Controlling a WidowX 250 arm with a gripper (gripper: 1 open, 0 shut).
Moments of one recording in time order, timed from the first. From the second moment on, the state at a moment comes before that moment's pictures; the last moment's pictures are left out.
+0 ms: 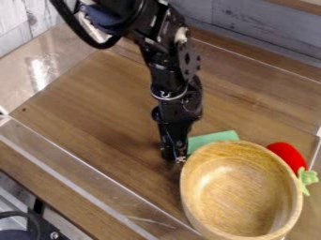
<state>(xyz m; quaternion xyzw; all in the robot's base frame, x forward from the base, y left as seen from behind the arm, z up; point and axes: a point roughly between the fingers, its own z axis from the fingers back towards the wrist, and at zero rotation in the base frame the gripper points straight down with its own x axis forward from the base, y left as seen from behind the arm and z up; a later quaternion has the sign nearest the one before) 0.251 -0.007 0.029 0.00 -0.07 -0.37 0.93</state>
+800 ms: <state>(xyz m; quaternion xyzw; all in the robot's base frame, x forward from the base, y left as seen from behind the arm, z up) 0.252 -0.006 0.029 -0.01 -0.07 -0.35 0.93</state>
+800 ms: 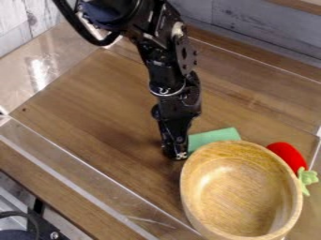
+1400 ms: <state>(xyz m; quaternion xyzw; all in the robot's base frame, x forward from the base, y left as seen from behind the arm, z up) 0.253 -0.022 0.058 -0.01 -0.08 -0.33 0.94</state>
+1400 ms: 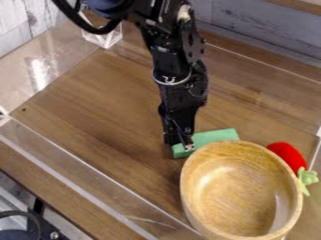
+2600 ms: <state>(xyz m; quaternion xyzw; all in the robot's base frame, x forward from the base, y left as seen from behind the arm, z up) 0.264 -0.048 0.062 -0.04 -0.14 -0.32 0.94</state>
